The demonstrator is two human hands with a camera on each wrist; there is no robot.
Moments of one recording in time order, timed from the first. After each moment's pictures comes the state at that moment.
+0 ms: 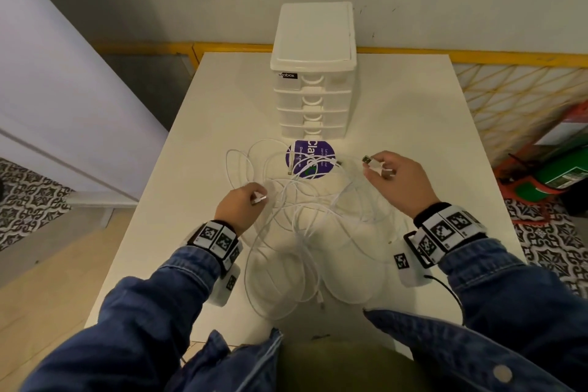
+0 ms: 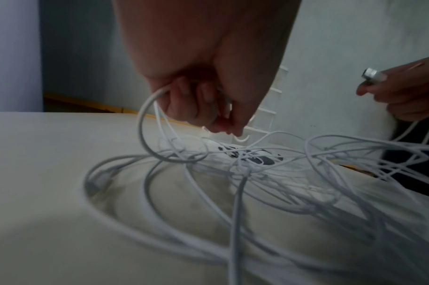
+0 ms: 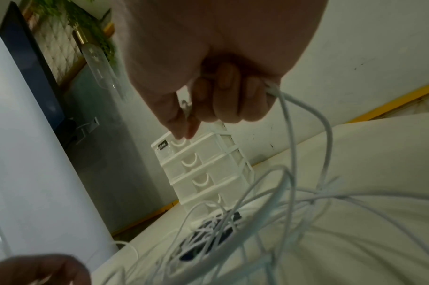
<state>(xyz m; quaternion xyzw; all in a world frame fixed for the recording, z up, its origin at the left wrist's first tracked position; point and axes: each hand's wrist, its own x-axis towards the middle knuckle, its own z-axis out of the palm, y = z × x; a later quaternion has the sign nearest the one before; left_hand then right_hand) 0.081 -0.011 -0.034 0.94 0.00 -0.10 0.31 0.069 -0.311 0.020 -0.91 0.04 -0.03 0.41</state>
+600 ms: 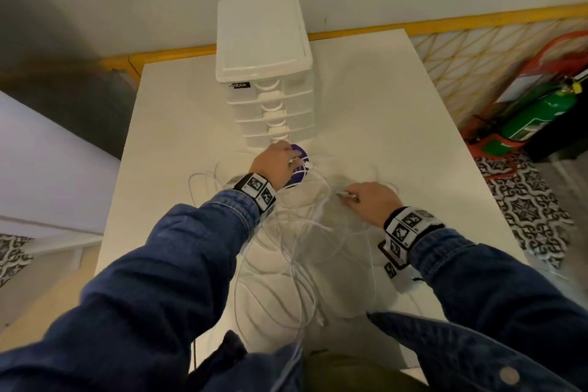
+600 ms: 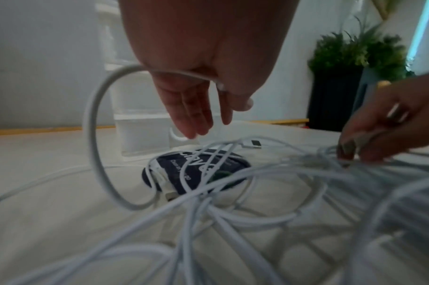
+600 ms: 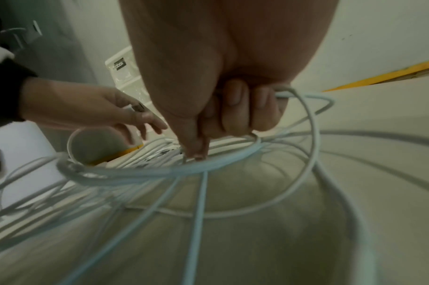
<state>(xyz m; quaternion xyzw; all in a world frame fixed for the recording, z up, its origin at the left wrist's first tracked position) 0.193 -0.126 -0.018 0.94 -0.22 -0.18 0.17 0.081 -0.316 -0.044 -0.96 0.05 0.19 0.22</state>
